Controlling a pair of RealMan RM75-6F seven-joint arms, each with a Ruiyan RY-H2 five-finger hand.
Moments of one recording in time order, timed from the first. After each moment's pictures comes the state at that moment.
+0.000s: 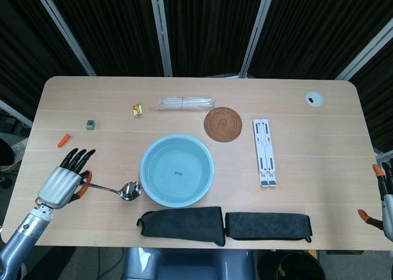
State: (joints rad) left arm -0.36 -1.30 0.07 -1.36 1.65 1.34 0.09; right arm 0.00 -1.07 0.09 -1.60 -1.41 1.53 -0.05
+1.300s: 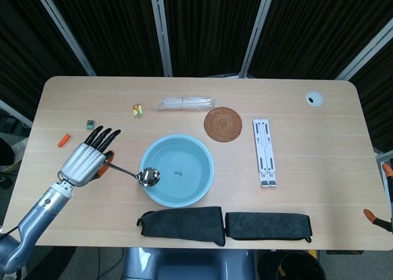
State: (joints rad) left arm -0.55 -1.24 -0.08 -1.55 1.57 1.12 0.28; right arm -0.02 -1.04 0.10 -1.60 -1.42 1.55 0.02
